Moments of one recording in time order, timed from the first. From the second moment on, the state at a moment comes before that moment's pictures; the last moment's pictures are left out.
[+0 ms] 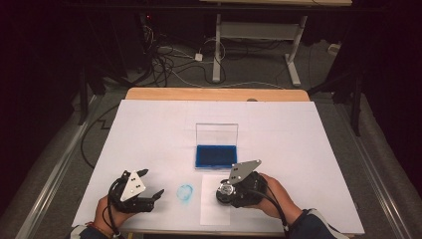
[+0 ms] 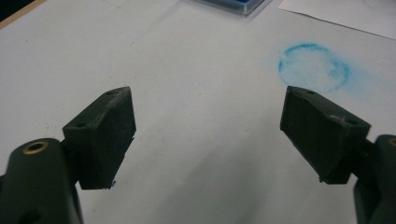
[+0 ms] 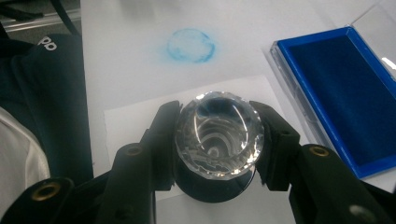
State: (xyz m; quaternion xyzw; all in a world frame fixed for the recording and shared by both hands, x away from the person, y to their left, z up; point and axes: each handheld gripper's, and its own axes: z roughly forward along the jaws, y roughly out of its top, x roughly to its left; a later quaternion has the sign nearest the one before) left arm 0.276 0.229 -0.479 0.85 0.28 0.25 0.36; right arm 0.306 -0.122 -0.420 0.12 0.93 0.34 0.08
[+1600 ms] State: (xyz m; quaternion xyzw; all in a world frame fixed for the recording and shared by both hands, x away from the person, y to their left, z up) left arm 0.275 0.227 -0.479 0.85 0.28 0.25 0.37; right arm 0.313 -0.181 -0.386 0.16 0.90 0.38 0.13
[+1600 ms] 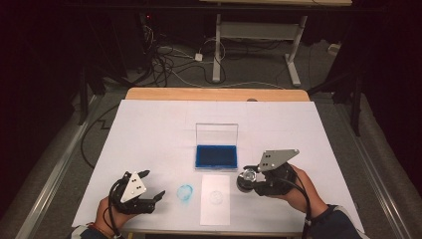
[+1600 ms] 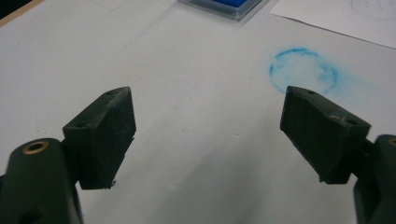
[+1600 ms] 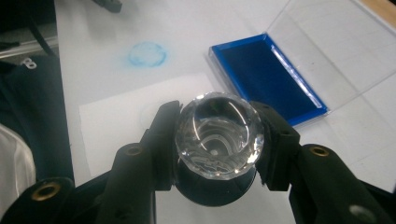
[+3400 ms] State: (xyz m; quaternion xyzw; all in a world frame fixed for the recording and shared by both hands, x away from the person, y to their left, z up) left arm 0.276 0.223 -0.481 0.86 0.27 0.24 0.37; right arm 0.393 -0.113 -0.384 0.18 0.91 0.35 0.13
